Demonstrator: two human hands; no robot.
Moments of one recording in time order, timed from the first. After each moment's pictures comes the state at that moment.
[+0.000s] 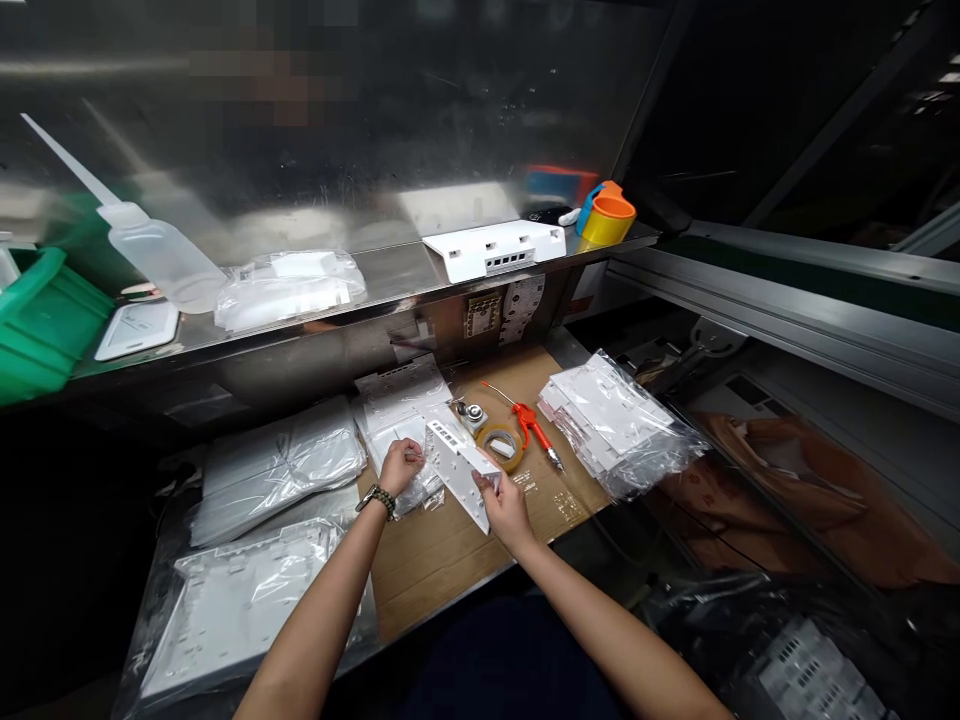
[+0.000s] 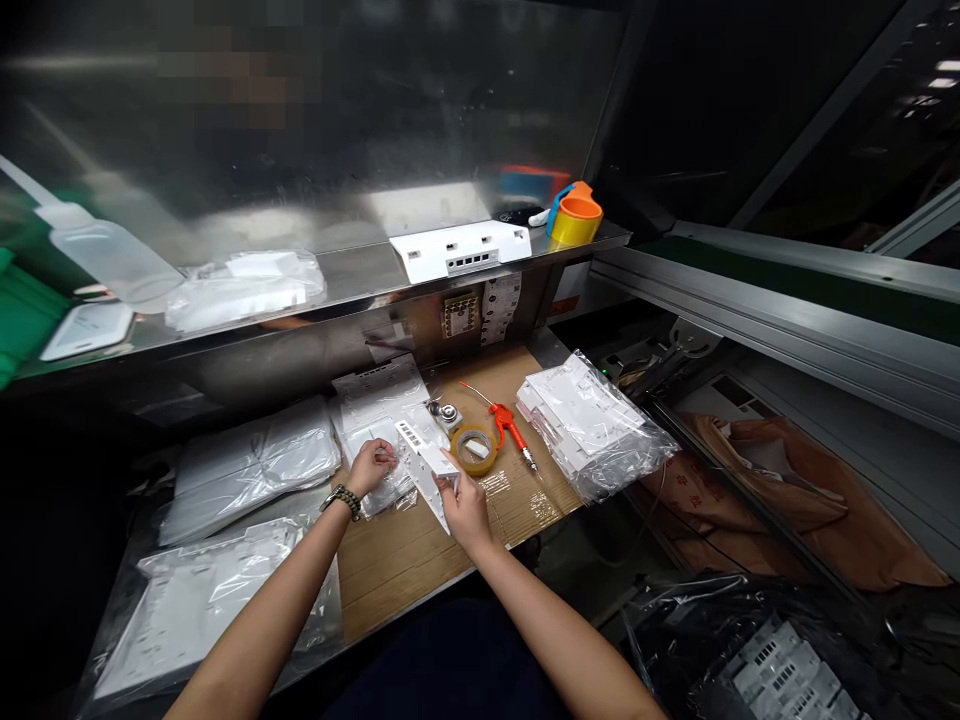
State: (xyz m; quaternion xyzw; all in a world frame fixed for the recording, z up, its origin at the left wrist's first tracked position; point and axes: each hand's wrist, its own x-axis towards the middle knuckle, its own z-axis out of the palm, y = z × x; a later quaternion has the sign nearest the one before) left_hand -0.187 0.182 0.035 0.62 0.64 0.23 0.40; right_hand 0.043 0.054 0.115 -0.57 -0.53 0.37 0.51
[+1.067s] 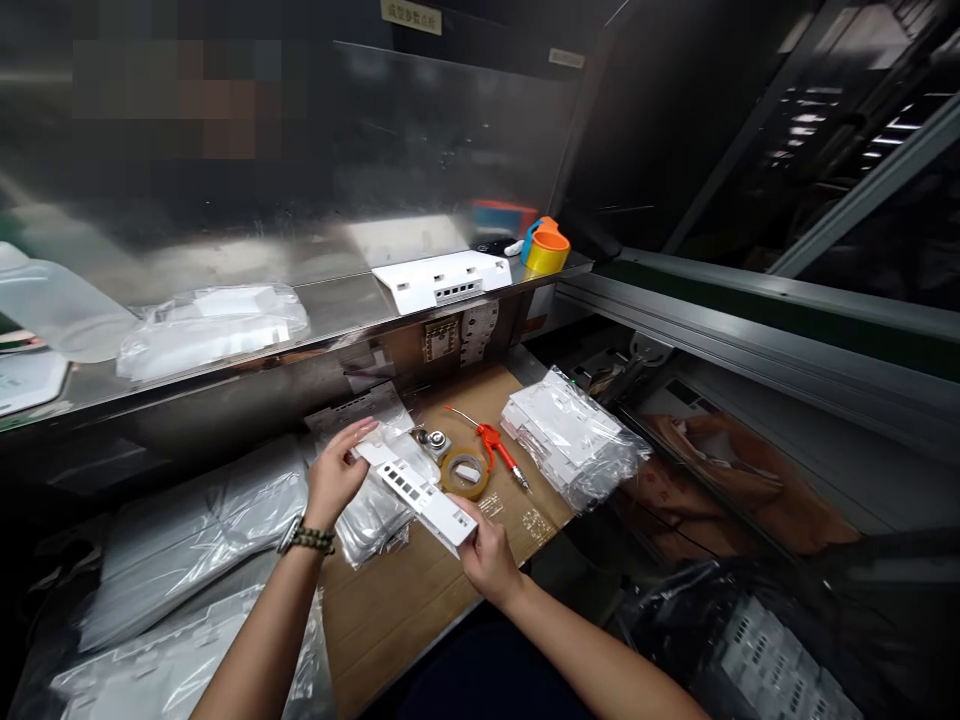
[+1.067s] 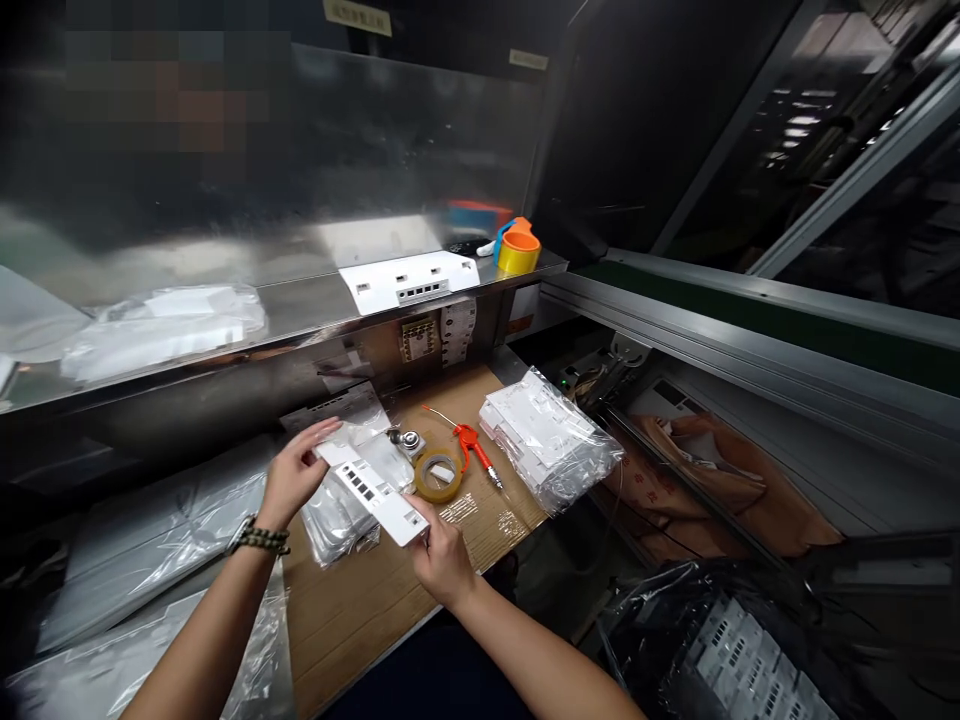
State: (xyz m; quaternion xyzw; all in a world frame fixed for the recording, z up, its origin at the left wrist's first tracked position) left_hand -0.164 0.192 0.183 0.70 0.56 0.33 0.28; right_hand 0.065 0.030 0.149 -0.49 -0.65 0.26 0.52
